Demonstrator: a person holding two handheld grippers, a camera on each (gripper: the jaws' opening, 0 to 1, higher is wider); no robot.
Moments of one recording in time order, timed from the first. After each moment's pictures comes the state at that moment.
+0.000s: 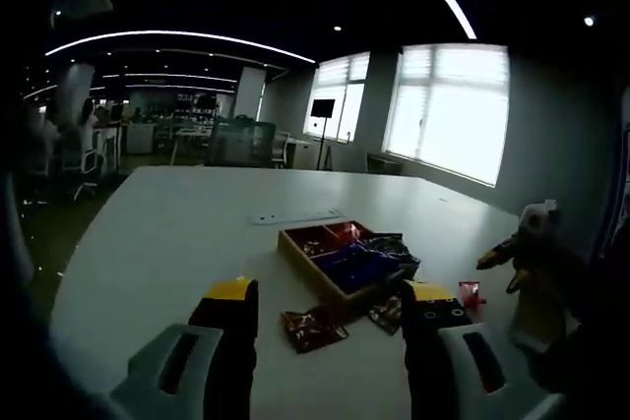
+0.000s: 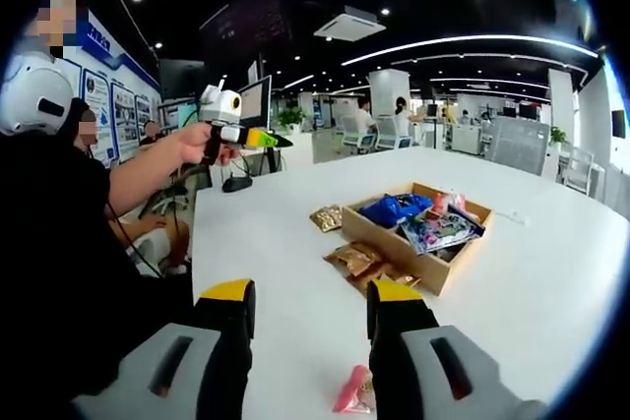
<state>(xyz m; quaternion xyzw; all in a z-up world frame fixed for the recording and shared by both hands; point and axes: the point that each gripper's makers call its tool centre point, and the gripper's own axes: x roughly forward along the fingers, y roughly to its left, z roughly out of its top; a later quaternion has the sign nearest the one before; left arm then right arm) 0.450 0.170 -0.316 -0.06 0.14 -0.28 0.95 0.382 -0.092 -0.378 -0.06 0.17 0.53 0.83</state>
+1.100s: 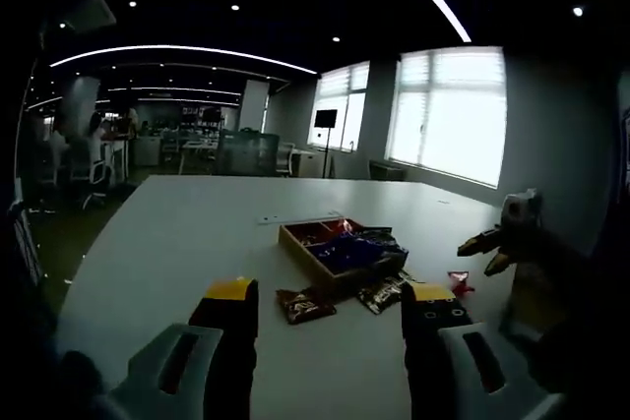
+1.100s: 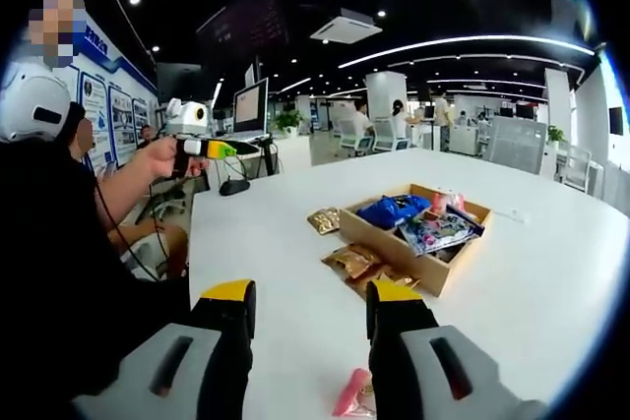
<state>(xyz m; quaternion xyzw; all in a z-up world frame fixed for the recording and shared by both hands) 0.403 0.191 -0.316 -0.06 0.11 -0.26 0.96 0.385 -0.090 -0.378 -0.05 0.17 0.52 0.83</state>
